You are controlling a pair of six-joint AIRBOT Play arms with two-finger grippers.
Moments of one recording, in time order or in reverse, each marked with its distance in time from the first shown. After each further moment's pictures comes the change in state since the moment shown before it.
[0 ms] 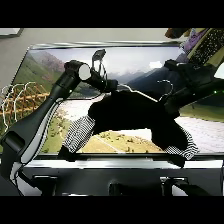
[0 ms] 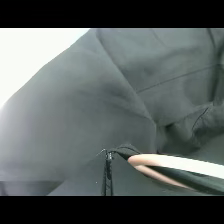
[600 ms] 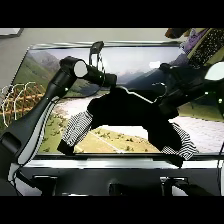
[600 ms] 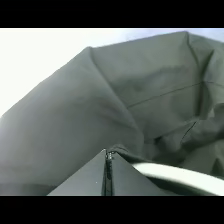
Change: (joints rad) left arm 0.010 0.030 0.018 0.000 0.061 0.062; right arm 0.056 -0.031 -0.035 0.008 -0.041 0.009
